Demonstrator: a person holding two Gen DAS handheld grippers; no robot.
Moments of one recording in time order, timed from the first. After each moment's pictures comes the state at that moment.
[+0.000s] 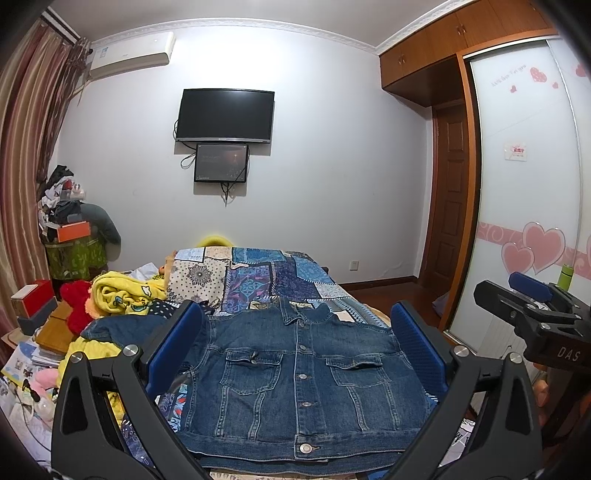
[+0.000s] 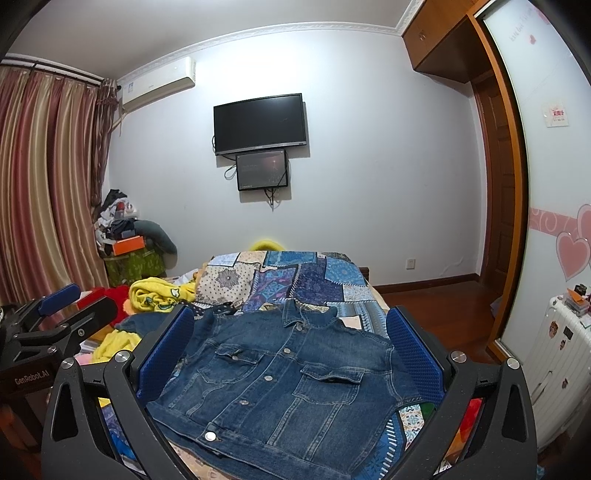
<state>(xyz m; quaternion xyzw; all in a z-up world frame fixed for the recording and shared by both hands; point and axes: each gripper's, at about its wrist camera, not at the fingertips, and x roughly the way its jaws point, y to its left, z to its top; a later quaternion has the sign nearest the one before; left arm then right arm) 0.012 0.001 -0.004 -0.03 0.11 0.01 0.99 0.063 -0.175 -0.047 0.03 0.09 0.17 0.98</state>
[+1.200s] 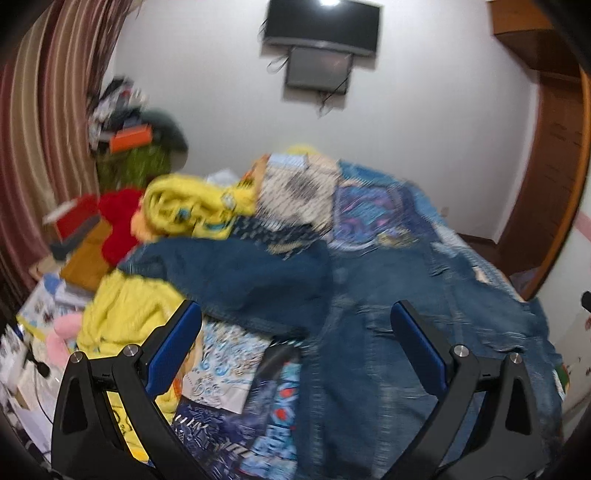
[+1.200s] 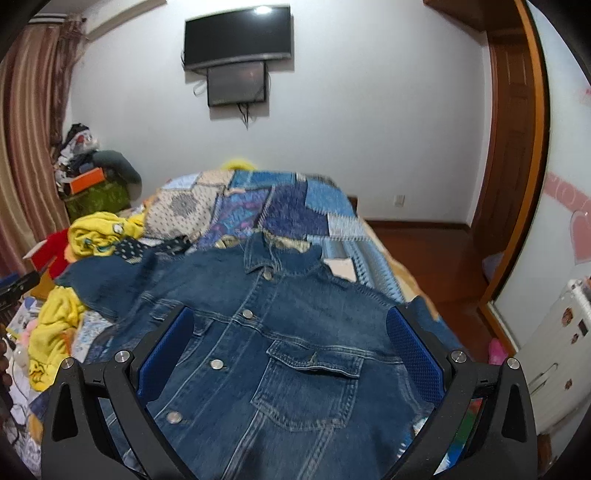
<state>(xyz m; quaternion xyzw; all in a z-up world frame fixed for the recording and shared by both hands) 0.175 0.230 -0.135 -0.11 0.28 0.15 0.94 0.236 -0.139 -0.119 -0.01 0.25 0.13 0.96</state>
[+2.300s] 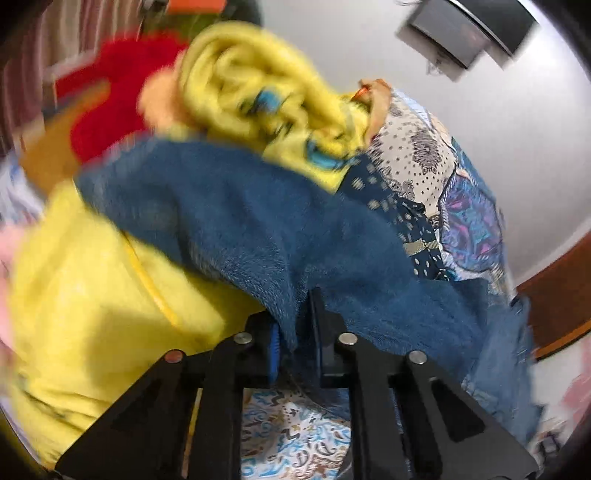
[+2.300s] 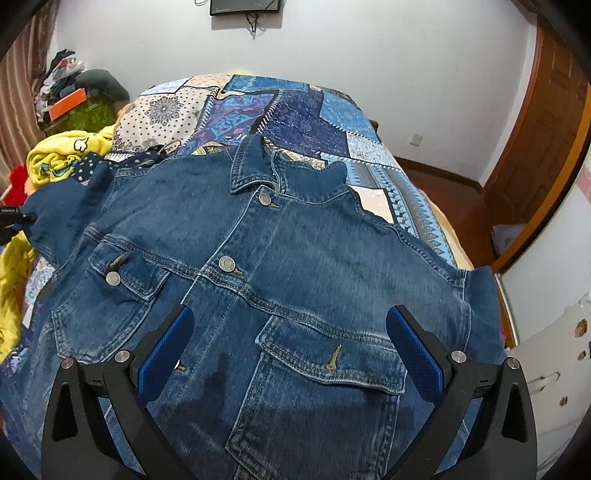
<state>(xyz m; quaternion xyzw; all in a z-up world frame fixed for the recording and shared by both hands) 0.307 0.419 -0.239 -0.28 0.38 0.20 0.86 0.330 -0.101 -0.186 -0.07 0.39 0.12 0.91</state>
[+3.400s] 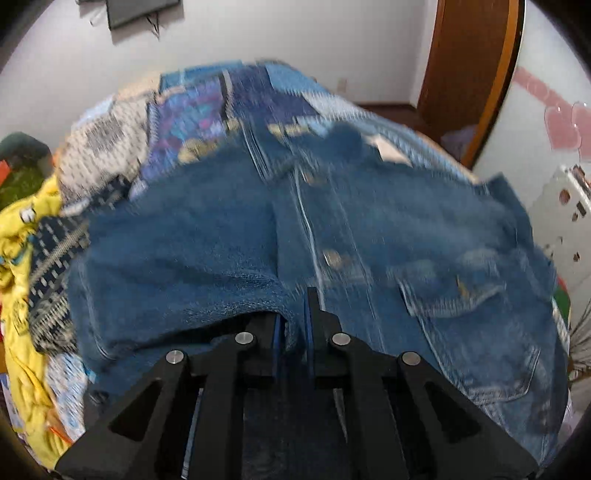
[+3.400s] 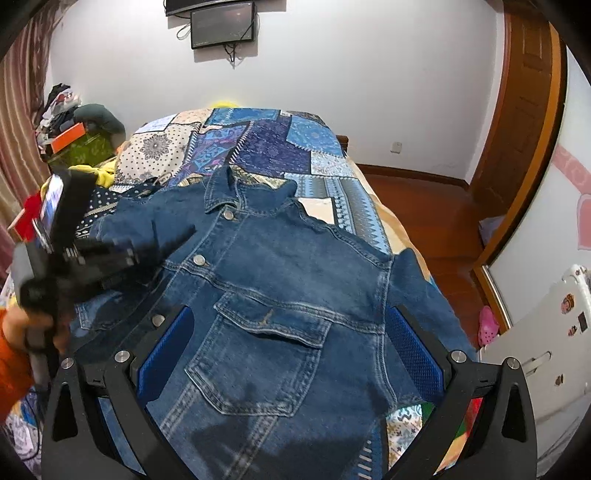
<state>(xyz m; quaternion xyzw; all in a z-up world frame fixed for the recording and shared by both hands) 0.370 0.014 -0.221 0.02 0.47 -0.06 0.88 0.281 -0.179 -0.150 -0.03 0.35 0.11 0.93</state>
